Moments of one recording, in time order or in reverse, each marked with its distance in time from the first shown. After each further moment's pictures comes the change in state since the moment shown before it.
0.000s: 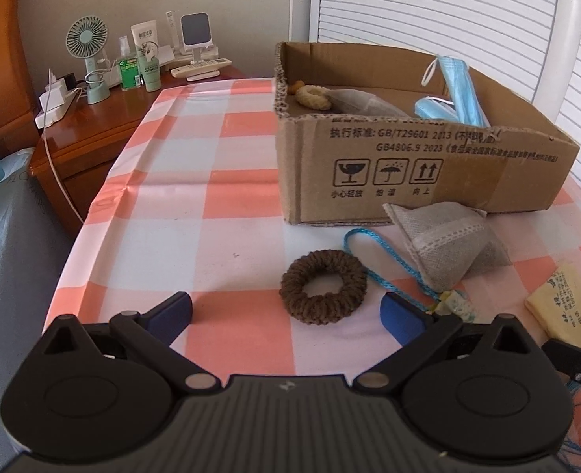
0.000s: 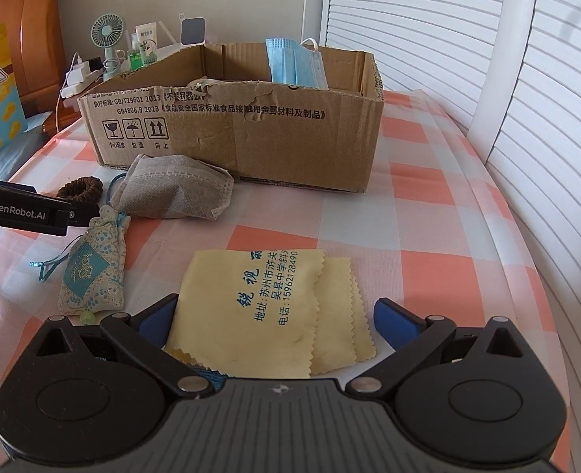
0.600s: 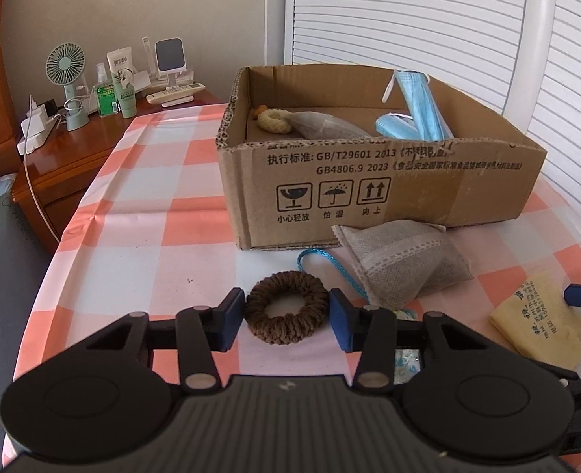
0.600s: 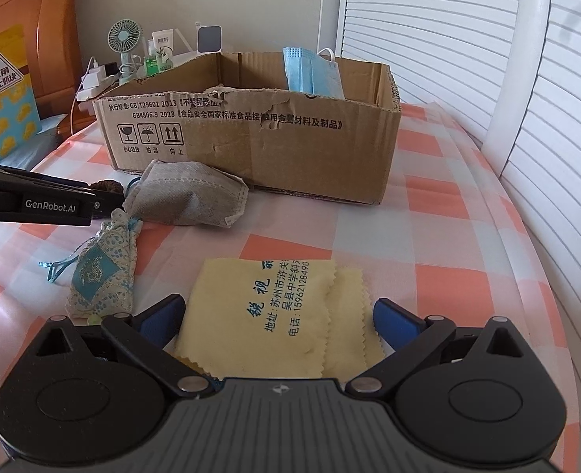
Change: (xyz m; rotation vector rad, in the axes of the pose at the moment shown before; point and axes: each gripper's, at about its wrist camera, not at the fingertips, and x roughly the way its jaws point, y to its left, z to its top) left arm -0.004 -0.020 0.003 0.033 -0.065 -0.039; right arm 0.003 0.002 0.001 -0.031 -0.038 0.041
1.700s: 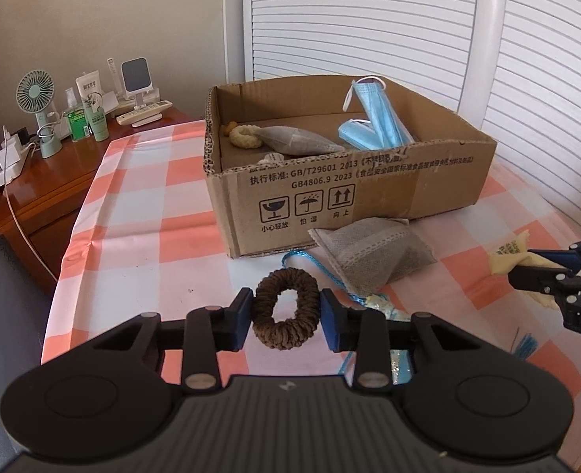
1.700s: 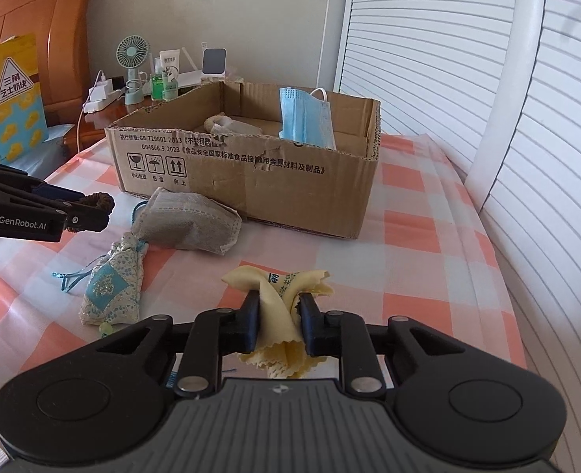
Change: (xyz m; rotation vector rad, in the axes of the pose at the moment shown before) left arm -0.031 0.008 0.006 0.112 -0.001 -0.103; right arm -0.033 -0.004 0.009 -0.053 -0.058 -0.018
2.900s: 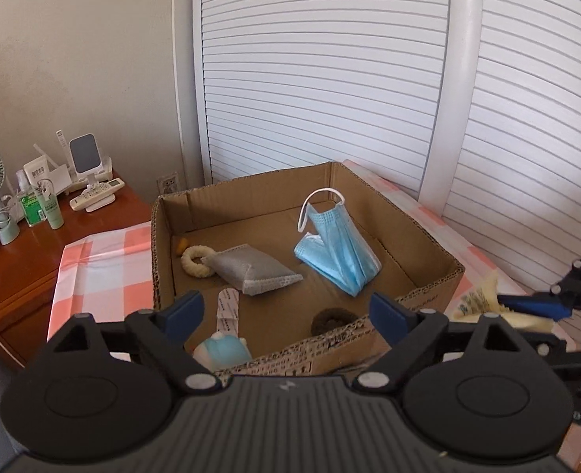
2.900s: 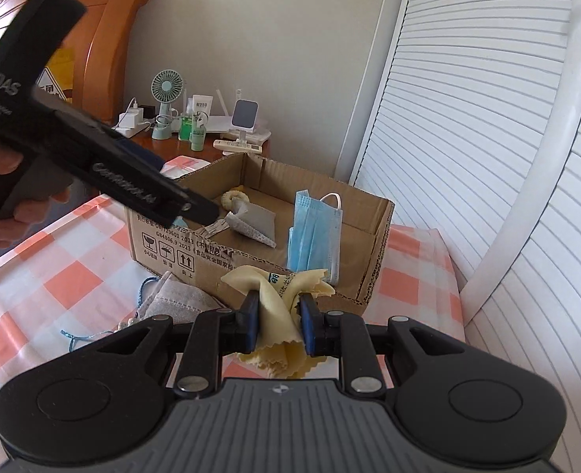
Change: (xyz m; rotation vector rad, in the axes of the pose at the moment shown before) left arm 0.004 -0.014 0.094 0.067 -0.106 -0.098; right arm -0.021 0.000 0.066 -0.168 -0.131 0.025
